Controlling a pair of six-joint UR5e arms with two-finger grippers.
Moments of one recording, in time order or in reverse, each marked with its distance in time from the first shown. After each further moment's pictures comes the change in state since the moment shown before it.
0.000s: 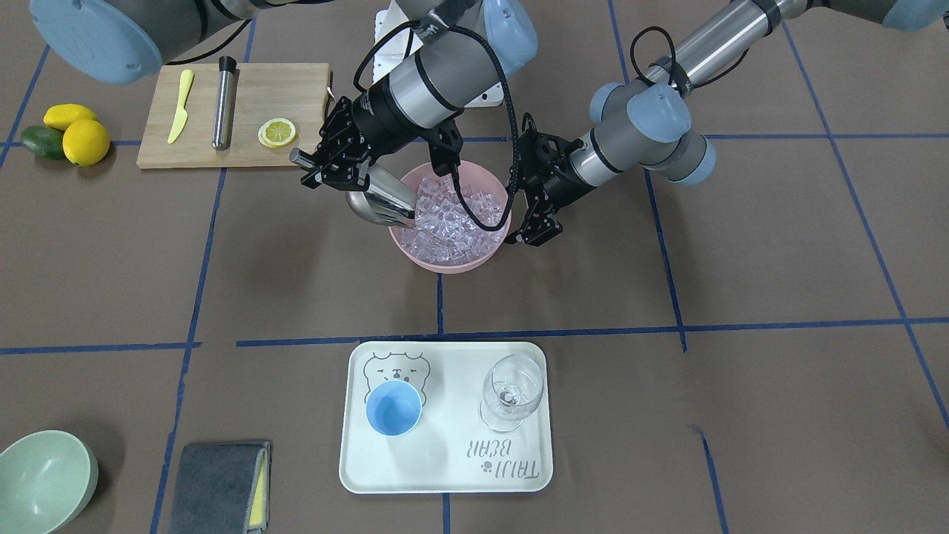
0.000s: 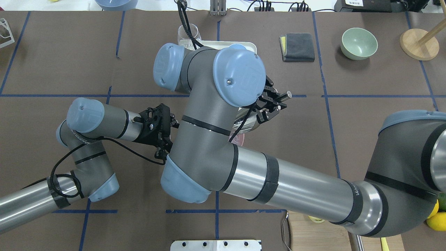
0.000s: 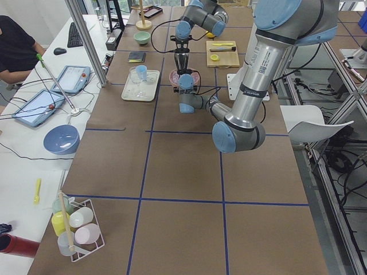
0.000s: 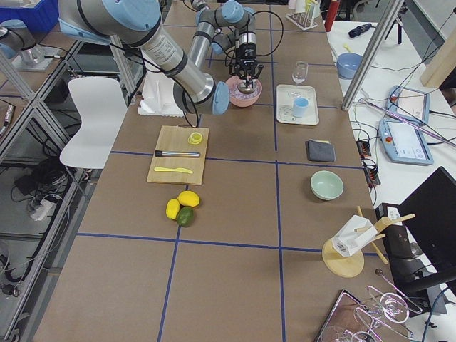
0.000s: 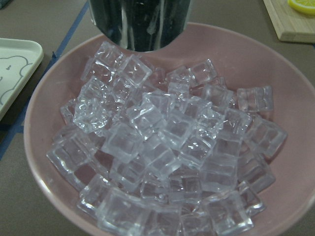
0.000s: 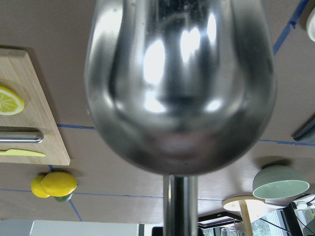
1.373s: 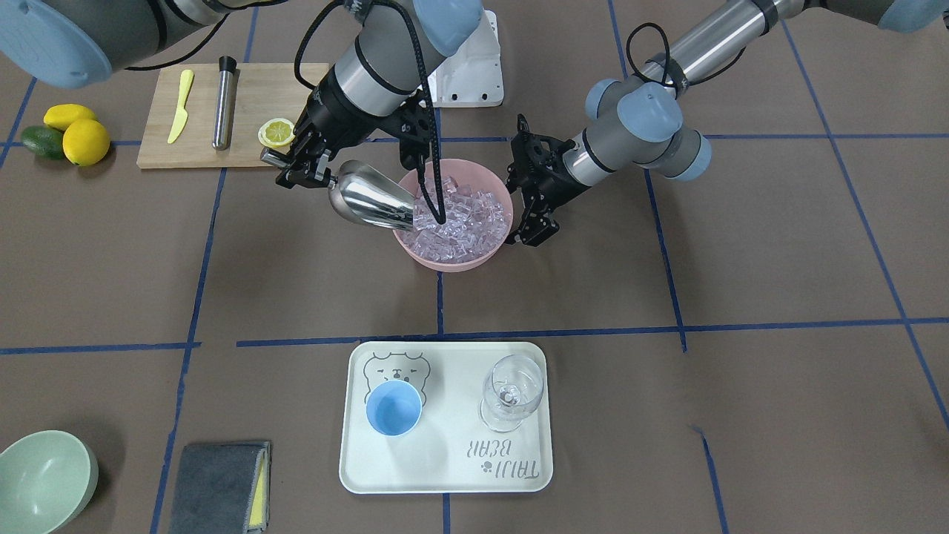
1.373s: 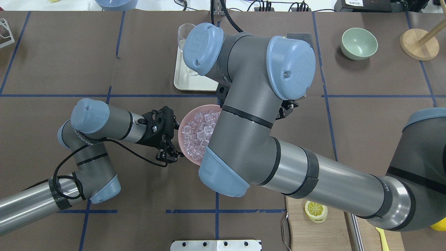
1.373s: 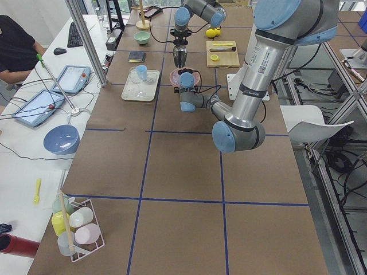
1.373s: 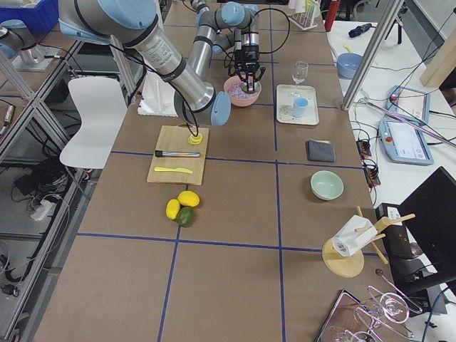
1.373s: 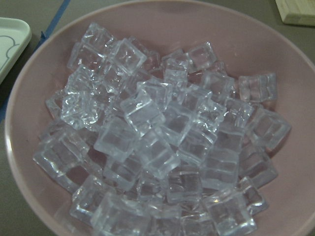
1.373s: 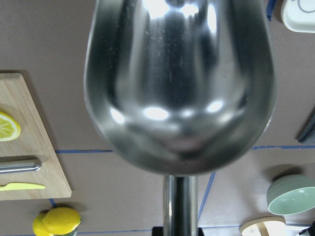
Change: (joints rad) left arm 0.010 -0.004 -0.007 0.047 -0.002 0.025; right arm 0.083 -0.103 0.174 0.079 0.111 0.024
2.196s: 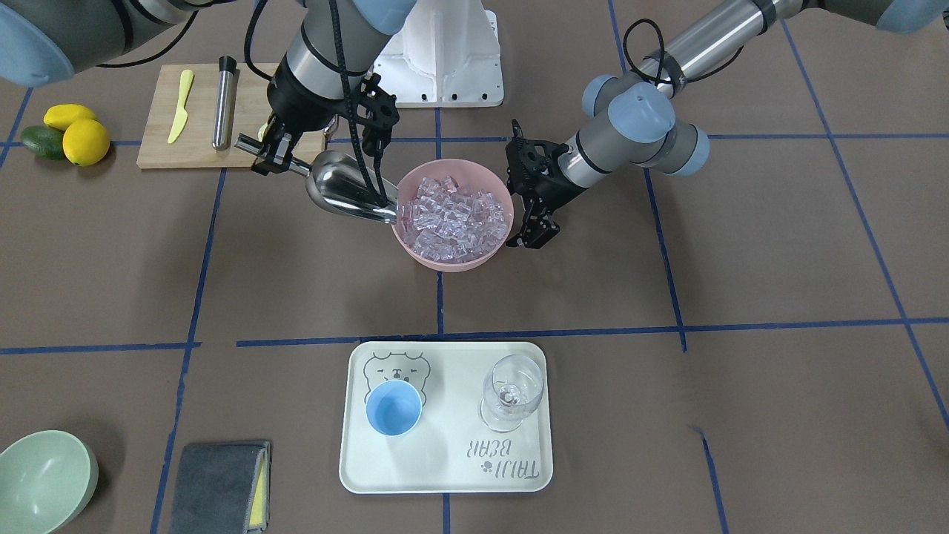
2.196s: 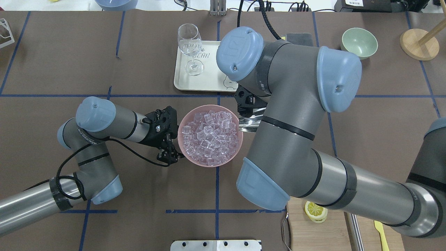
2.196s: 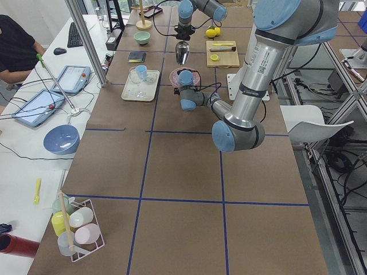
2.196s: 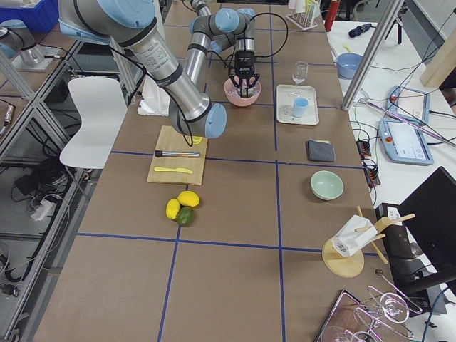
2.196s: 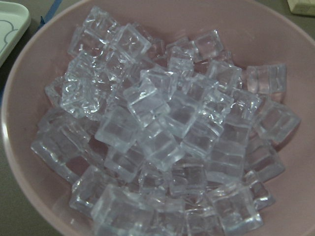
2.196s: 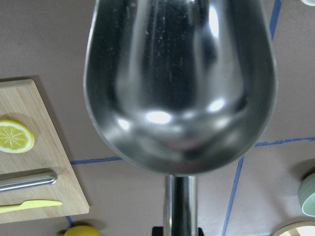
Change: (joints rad) left arm 0.003 -0.007 -0.025 0.125 0.001 0.003; right arm 0.008 -0.111 0.151 0.010 0.068 0.065
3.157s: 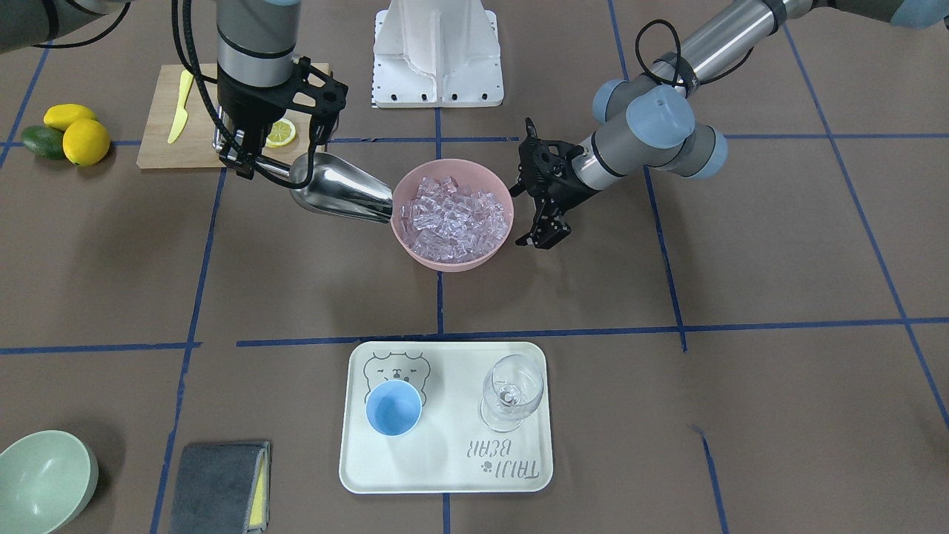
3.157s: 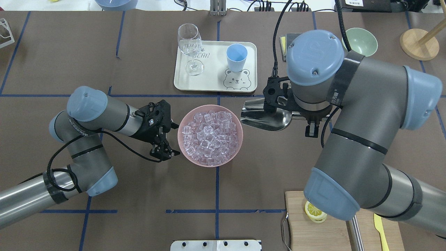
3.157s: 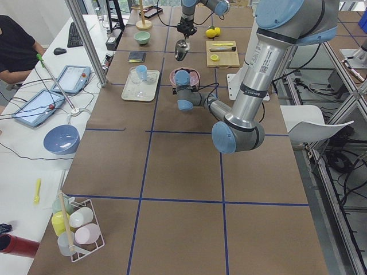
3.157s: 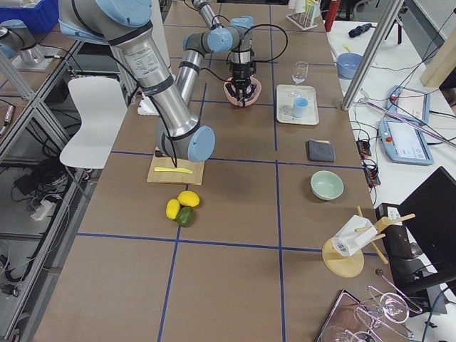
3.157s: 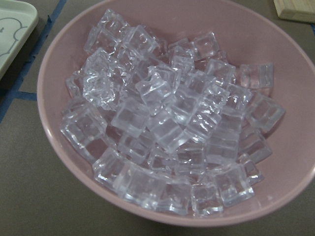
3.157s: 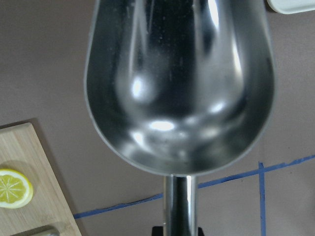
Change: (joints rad) left arm -0.036 0.006 -0.006 0.007 -0.080 0.003; right arm 0.050 -0.242 0.203 0.278 0.148 0.130
